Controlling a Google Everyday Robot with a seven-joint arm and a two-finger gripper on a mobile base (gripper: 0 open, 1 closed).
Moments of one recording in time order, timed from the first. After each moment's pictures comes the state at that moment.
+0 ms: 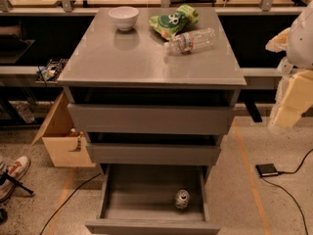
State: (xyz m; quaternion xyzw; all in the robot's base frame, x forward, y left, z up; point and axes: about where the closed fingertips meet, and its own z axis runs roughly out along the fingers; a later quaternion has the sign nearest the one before) arm 0.438 -0.216 0.977 -0.60 0.78 -0.04 0.16
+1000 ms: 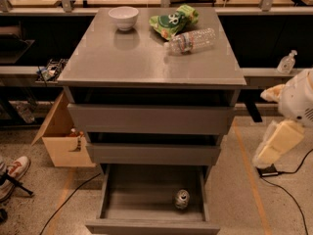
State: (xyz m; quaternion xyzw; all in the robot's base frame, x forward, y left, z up) arm 0.433 -0.231 0.869 -0.54 0.82 0.07 0.19
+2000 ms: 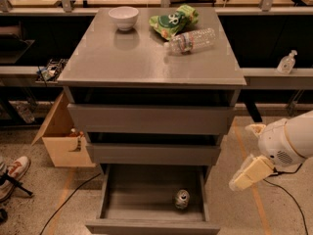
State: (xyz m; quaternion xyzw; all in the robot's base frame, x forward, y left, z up) arm 0.431 -0.219 0.759 -0.48 0.83 0.14 0.24
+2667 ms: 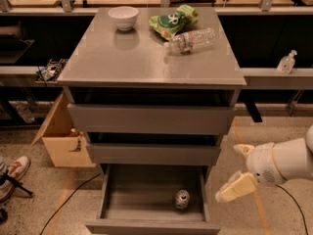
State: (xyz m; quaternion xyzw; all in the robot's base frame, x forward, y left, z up) arm 0.426 -0.201 0.691 -0.44 0.83 0.22 0.27
